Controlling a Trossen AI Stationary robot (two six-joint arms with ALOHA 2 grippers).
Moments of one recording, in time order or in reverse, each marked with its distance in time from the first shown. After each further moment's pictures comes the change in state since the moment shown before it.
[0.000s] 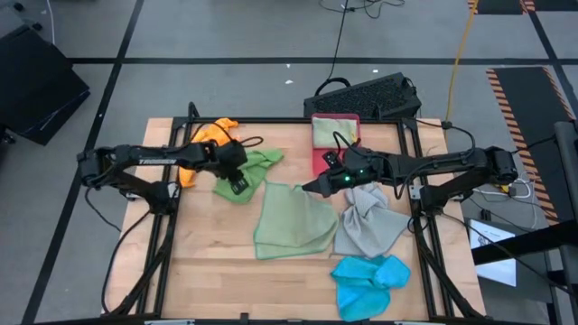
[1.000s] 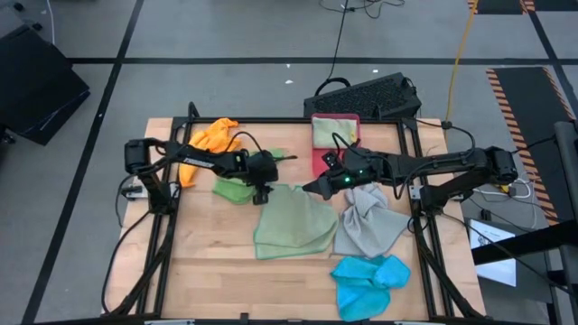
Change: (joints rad) left arm -0.089 0.429 0.129 0.356 0.059 0.437; right arm -0.001 0.000 0.000 -0.014 0.001 -0.063
